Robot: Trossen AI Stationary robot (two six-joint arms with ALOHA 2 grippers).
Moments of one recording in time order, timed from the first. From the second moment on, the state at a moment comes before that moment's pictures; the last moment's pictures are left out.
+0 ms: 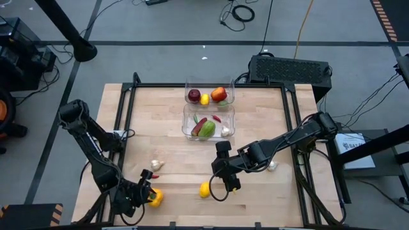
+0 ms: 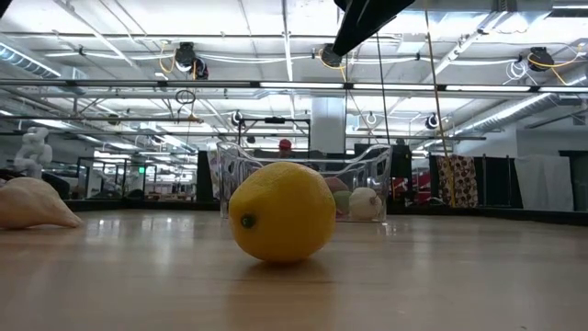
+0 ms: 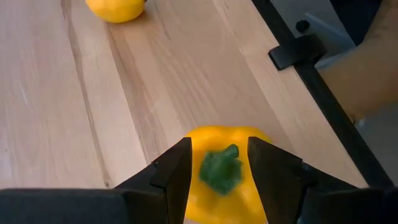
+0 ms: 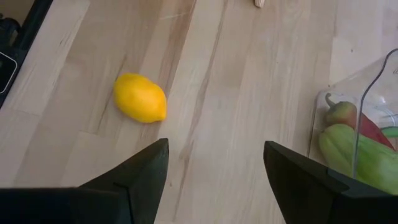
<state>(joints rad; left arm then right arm) -1.03 1.37 0.83 -0.46 -0.38 -0.49 0.39 1.75 1.50 -0.76 0.20 0.09</state>
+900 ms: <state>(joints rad) -1.03 1.37 0.78 -0.40 -0.37 -0.52 0.39 1.75 1.50 -0.76 0.20 0.07</state>
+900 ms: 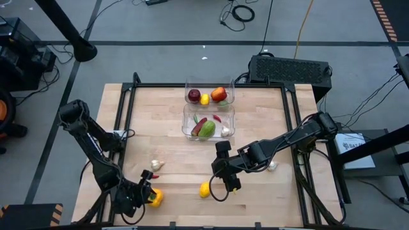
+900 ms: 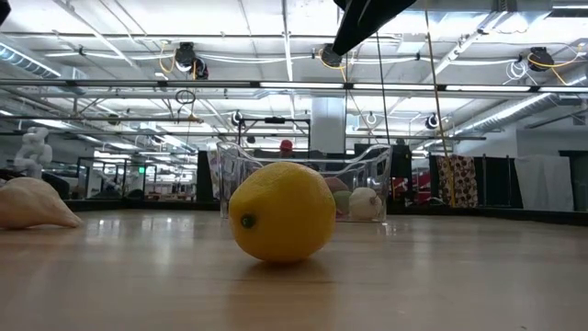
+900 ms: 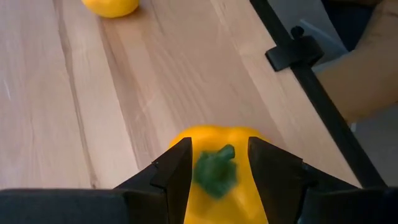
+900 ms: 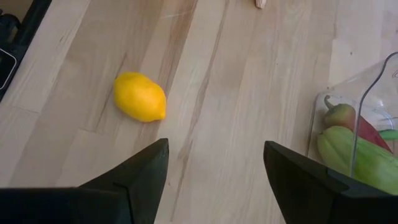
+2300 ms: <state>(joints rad) -1.03 1.37 0.78 -0.39 -0.38 -0.52 0.39 1.74 1.50 -0.76 0.20 0.07</state>
